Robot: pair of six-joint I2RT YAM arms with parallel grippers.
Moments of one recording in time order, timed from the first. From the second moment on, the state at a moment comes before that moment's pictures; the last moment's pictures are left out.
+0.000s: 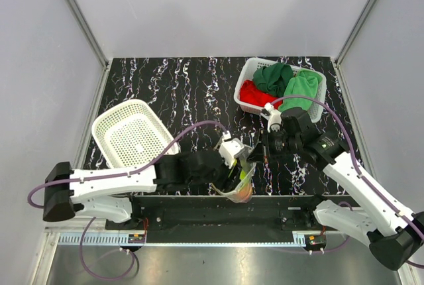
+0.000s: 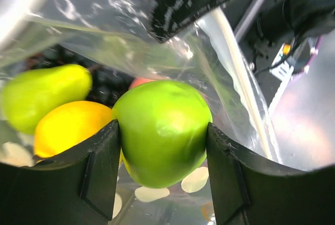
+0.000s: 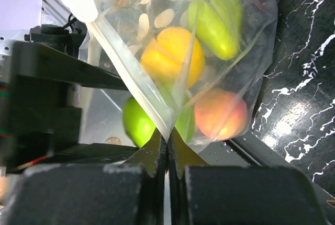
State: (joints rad) left arm -1.31 1.22 0.90 -0.29 -0.09 -0.40; right arm 0.60 0.96 0.96 -0.77 -0.48 0.49
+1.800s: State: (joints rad) left arm -0.61 0.85 0.66 -0.67 -0.57 -0.79; right arm 0.60 0.91 0.88 -0.73 -0.47 0.48
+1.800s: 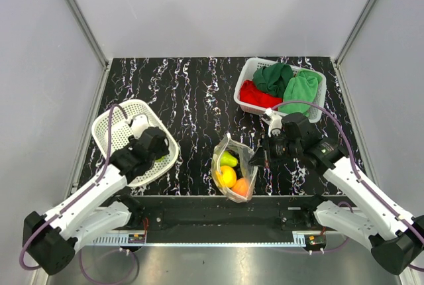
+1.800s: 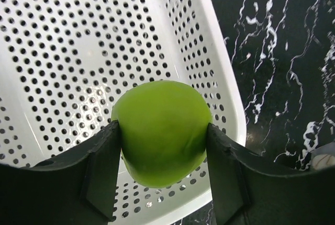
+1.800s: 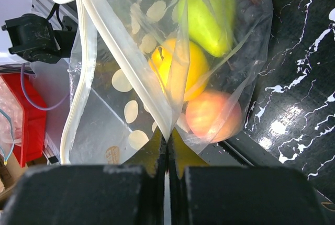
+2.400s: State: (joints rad) left arm -0.62 0.75 0.67 -0.62 -0.20 -0.68; right arm 0.60 0.94 0.88 -0.73 -0.47 0.46
